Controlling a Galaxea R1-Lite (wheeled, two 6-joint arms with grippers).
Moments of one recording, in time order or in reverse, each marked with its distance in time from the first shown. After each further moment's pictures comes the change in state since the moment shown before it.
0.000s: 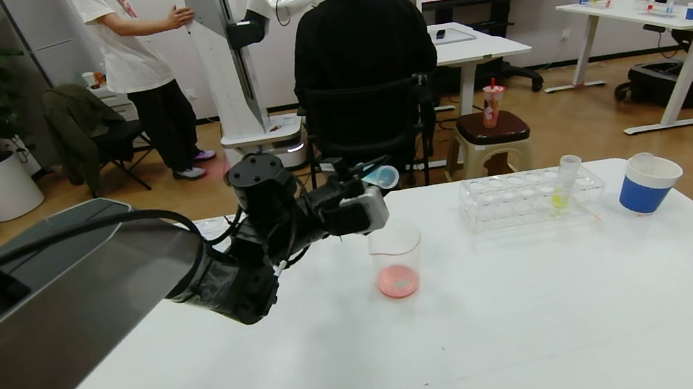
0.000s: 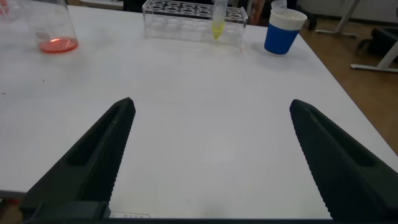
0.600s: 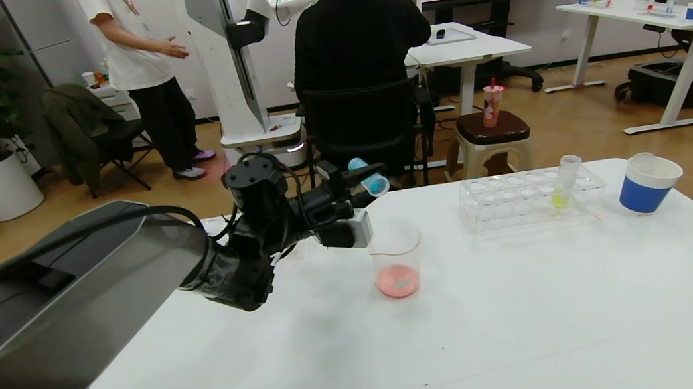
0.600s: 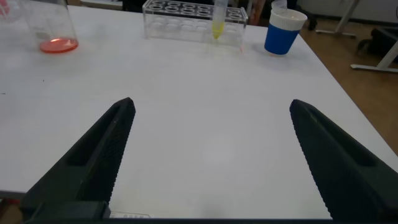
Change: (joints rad) left arm 0.060 0.088 -0.092 0.001 -0.161 0.210; right arm 0.000 0.000 0.000 0.000 0.000 0.000
